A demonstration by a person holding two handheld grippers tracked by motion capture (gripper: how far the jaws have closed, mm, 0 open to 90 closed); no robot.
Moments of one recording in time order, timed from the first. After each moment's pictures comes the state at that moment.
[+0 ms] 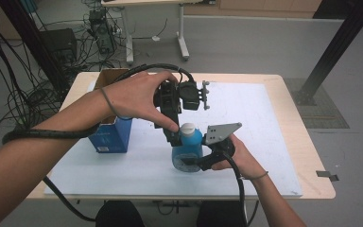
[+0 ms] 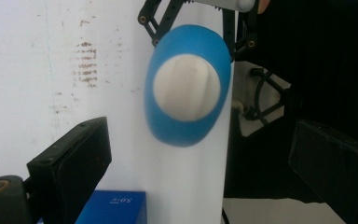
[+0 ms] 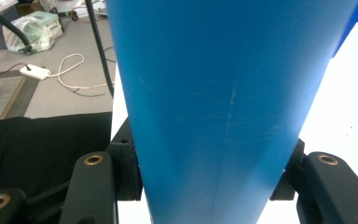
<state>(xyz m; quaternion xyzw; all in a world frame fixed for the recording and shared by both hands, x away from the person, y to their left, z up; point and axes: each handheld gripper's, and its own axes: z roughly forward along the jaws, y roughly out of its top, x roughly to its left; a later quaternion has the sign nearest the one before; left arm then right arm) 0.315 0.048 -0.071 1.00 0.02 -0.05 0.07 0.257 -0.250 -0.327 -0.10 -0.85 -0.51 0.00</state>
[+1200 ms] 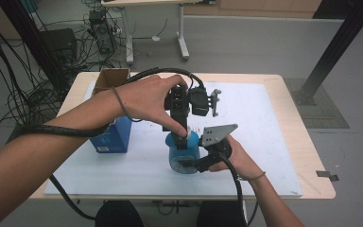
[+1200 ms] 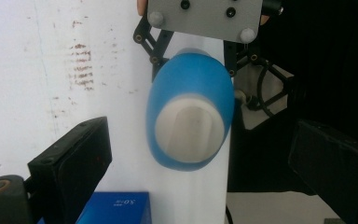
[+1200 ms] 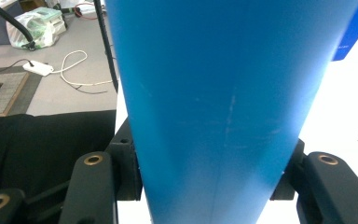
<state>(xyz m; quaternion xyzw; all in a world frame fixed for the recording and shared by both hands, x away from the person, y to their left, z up) 0.311 0.025 -0.078 1.00 0.00 -0.05 0.05 0.257 -0.243 -0.328 -0.09 -0.86 -0.51 0.01</state>
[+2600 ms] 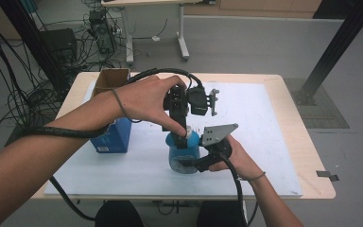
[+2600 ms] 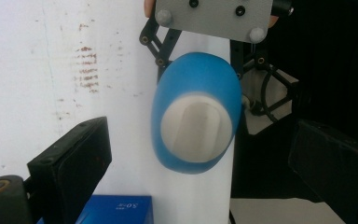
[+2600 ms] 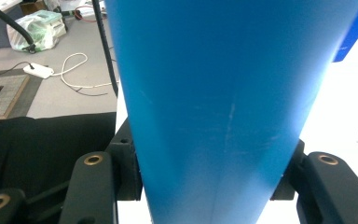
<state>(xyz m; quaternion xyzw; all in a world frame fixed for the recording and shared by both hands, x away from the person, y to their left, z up) 0.310 0.031 -0.080 1.00 0.01 -0.04 0.06 0.257 -0.244 -0.328 -0.09 -0.85 -0.51 0.01</state>
